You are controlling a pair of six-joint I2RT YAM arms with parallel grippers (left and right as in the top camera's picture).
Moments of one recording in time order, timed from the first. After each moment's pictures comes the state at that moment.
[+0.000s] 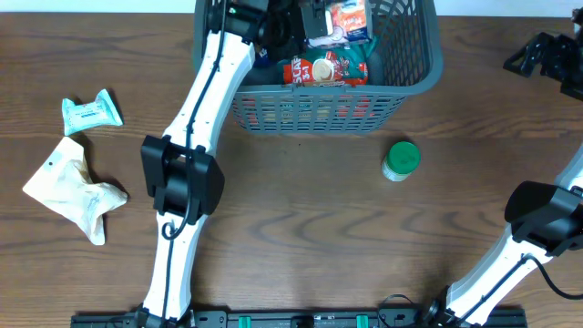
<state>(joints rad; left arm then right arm) -0.35 2.40 2.45 -0.90 0.30 1.03 -0.45 2.14 2.58 -1.67 -0.23 -0.03</state>
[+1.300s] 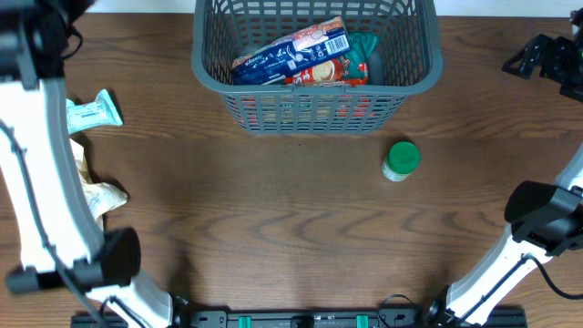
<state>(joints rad) 0.13 1.88 2.45 -1.26 -0.27 -0.74 -0.45 2.14 2.58 -1.68 -0.23 -0.05</state>
